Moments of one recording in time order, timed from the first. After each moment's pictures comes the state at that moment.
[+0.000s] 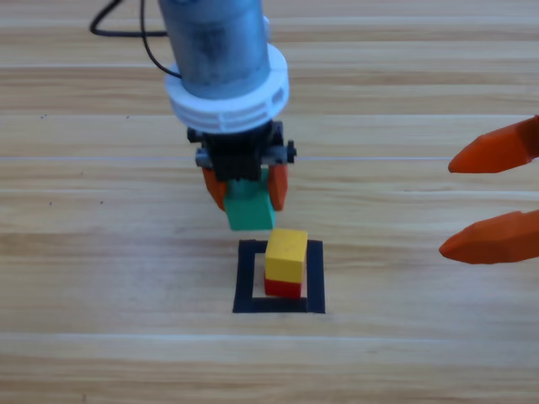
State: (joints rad) arm 0 -0.84 2.15 -2.10 1.41 -0.03 -0.88; arm 1 0.70 1.36 -0.89 0.29 0.55 -0.30
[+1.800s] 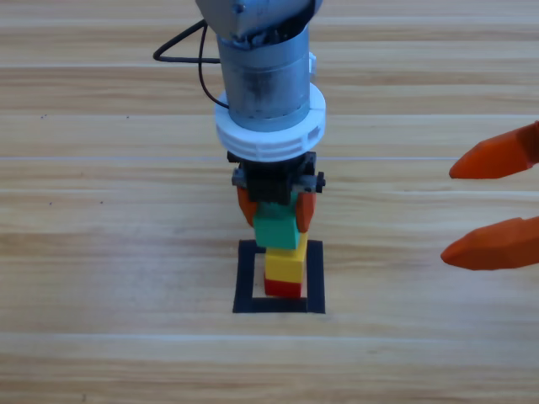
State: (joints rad) arm 0 -0.86 2.28 -2.19 1.41 -0.03 -0.77; arm 1 0.70 1.36 -0.88 0.29 0.55 -0.30
